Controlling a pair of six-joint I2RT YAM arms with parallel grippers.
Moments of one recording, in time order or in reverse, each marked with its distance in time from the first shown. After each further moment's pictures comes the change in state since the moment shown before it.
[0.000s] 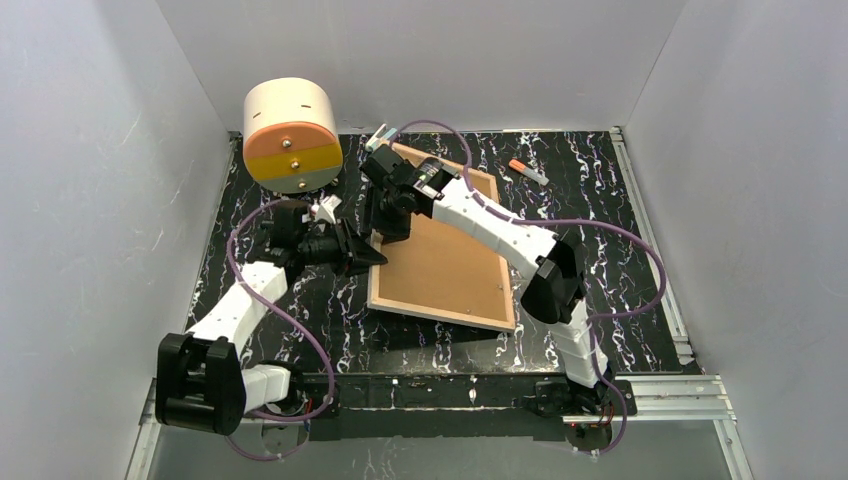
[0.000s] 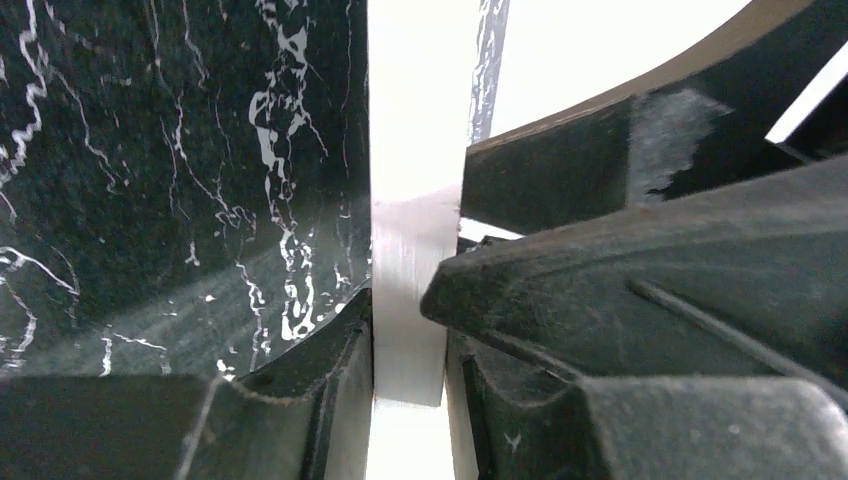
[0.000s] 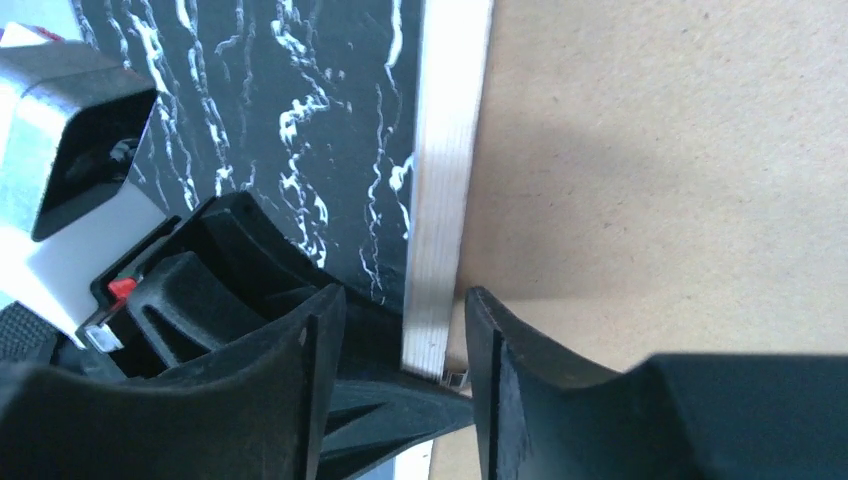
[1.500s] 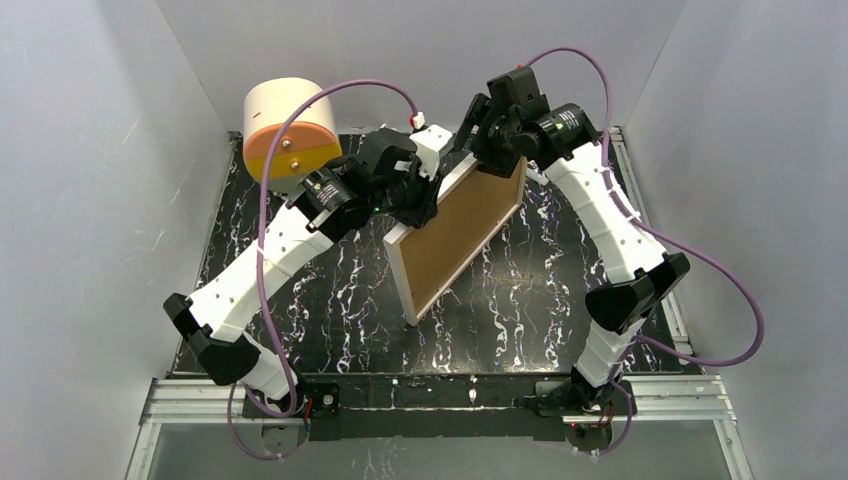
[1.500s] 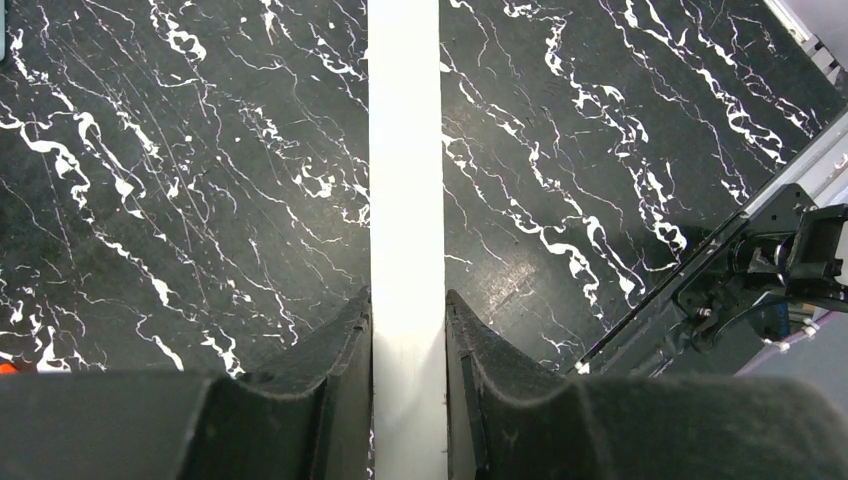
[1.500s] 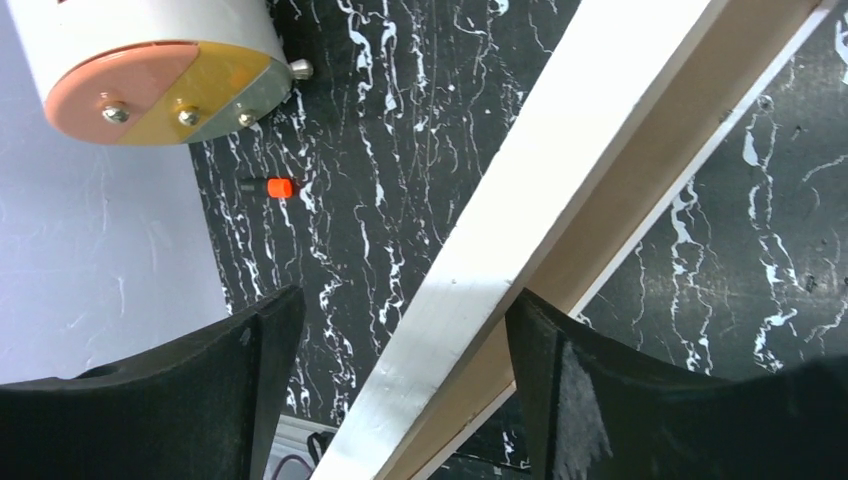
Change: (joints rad) left arm -0.665 0.313 1.131 -0.743 -0.927 0.751; right arm -0.379 -0.333 0.019 -0.077 0.090 -0.054
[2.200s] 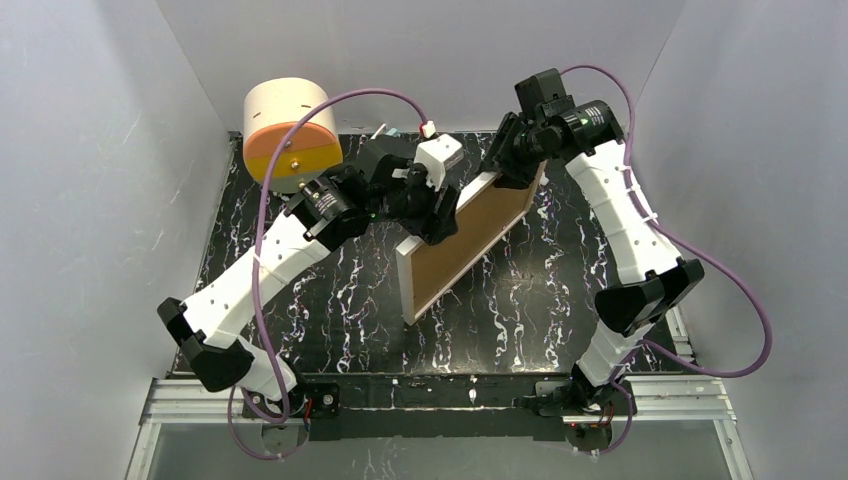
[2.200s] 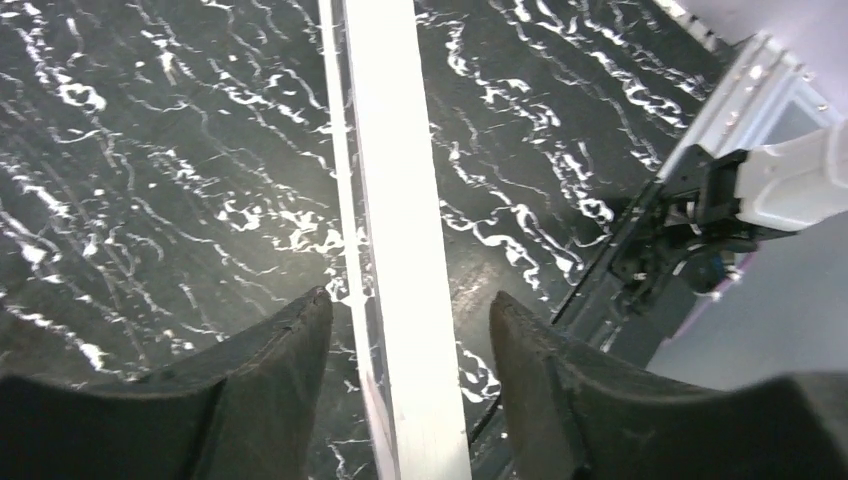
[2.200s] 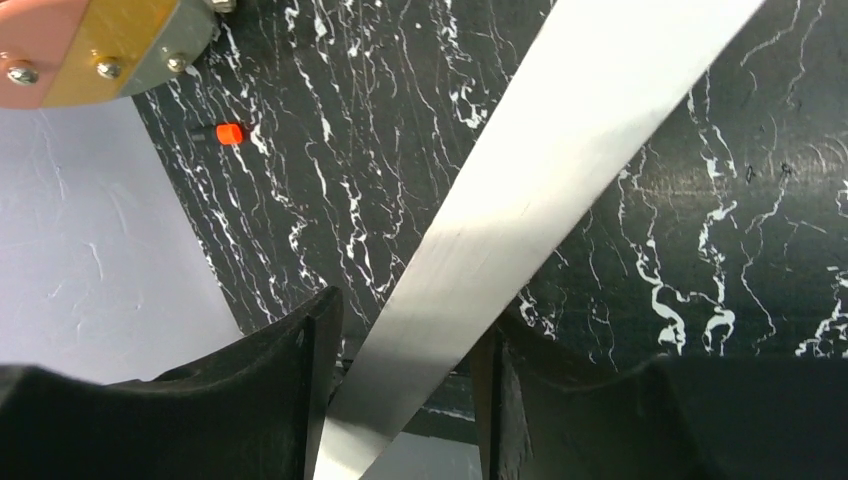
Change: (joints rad) left arm -0.028 -0.036 -0.061 0.075 0.147 0.032; right arm -0.104 -0.043 -0.033 -0.182 -0.133 -0.009
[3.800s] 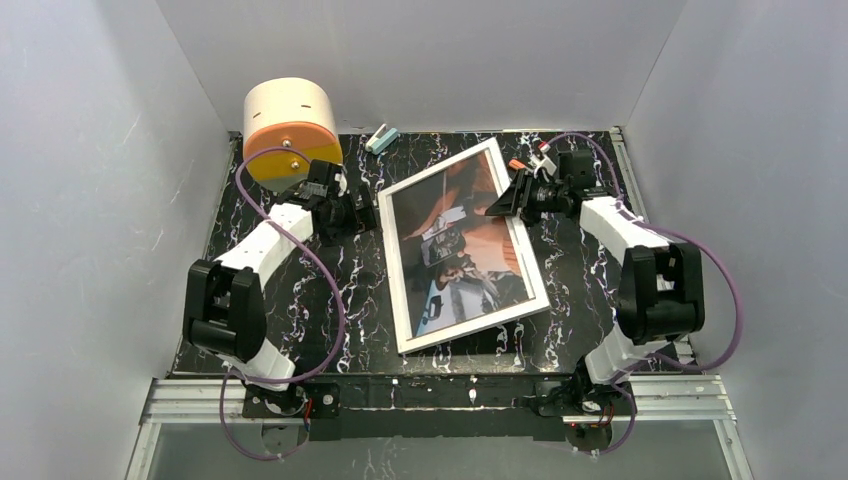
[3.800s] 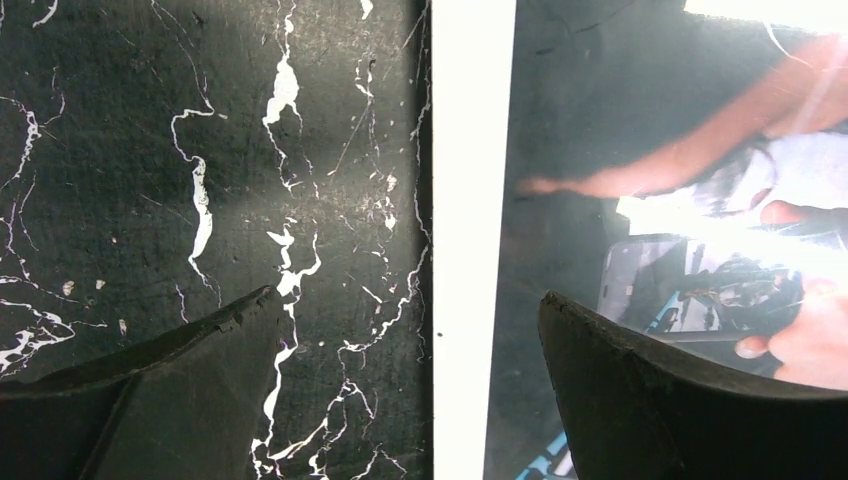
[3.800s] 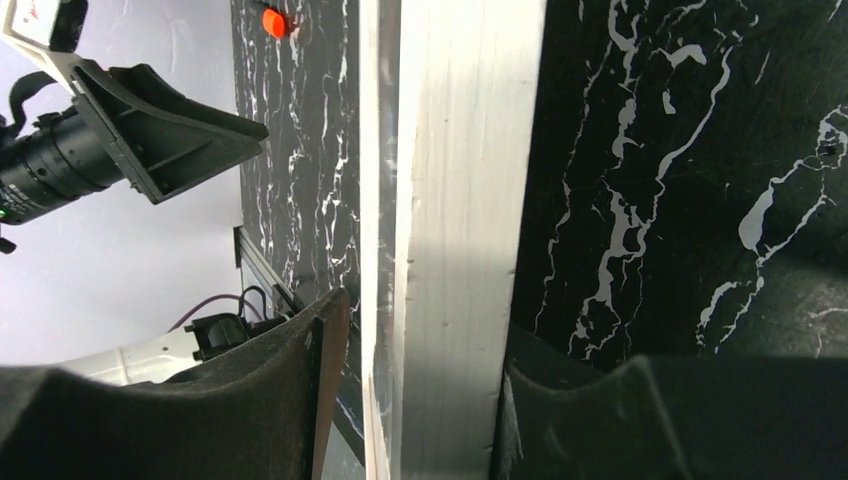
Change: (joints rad) left arm 0.575 0.099 -0.574 0.290 0.022 -0.418; right arm -0.338 -0.137 -1.019 1.014 -0.729 -0.349
